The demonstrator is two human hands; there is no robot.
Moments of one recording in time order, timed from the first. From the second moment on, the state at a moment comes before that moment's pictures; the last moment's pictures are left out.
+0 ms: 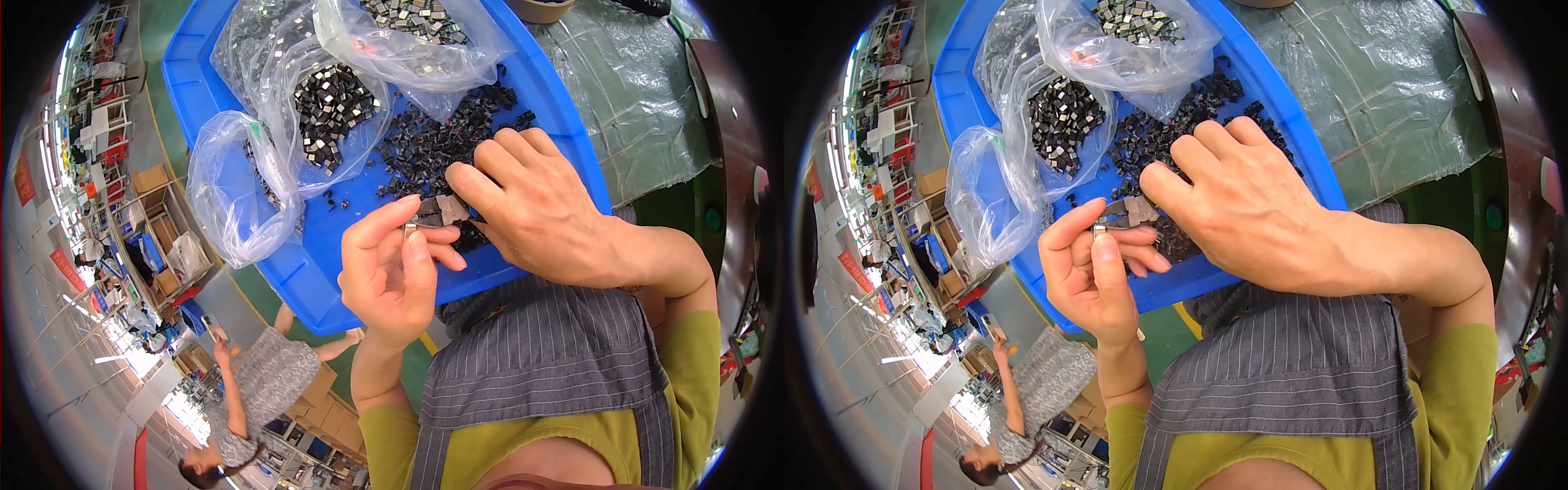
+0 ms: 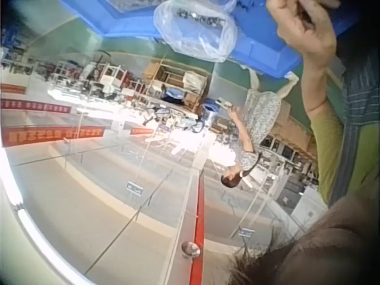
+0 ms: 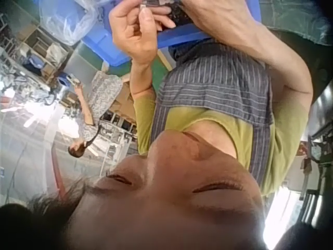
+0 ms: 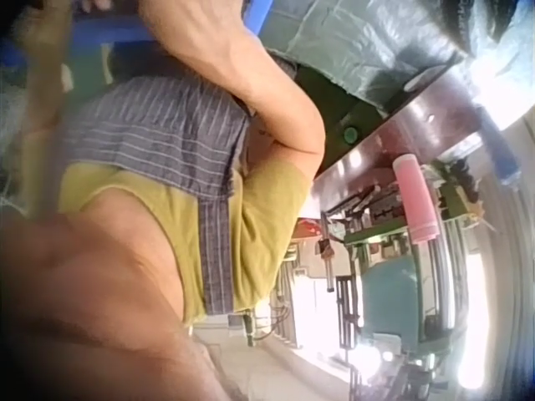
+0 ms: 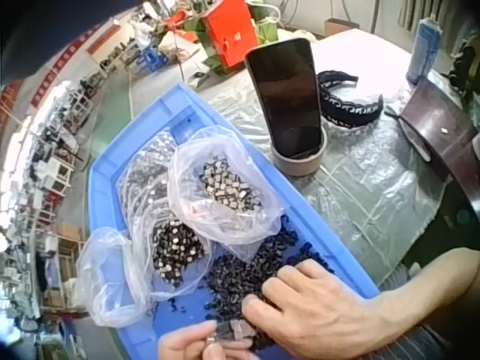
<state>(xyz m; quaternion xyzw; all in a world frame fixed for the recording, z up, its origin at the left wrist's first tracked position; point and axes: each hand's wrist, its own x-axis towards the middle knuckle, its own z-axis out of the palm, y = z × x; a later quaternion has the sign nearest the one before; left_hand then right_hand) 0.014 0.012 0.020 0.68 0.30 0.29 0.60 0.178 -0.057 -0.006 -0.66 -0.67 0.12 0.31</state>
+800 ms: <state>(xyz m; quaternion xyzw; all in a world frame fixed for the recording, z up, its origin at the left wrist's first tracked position) 0.009 0.013 0.016 0.69 0.26 0.33 0.59 0.168 -0.063 0.008 -0.67 -0.66 0.23 0.26</state>
